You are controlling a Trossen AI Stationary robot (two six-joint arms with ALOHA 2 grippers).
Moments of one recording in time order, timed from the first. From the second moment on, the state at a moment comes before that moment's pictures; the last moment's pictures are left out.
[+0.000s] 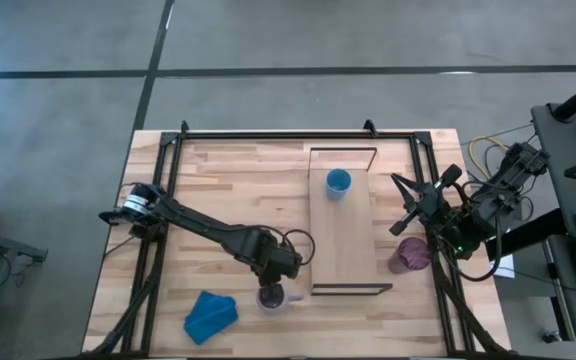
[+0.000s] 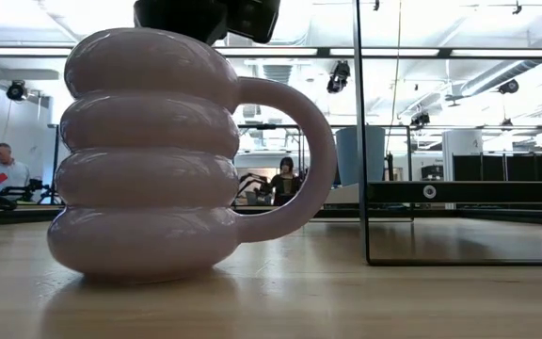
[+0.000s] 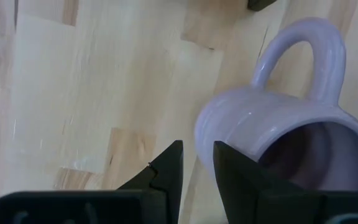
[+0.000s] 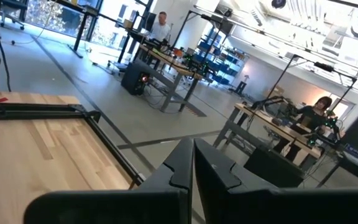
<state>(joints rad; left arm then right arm) -0.33 1.90 1.60 -0.99 0.05 -0.59 0.76 0.97 0.93 0.29 1.57 -0.69</state>
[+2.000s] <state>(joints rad) -0.34 1.87 1.61 -0.98 0.09 -0.59 0.76 0.97 0.93 0.29 1.57 -0.69</state>
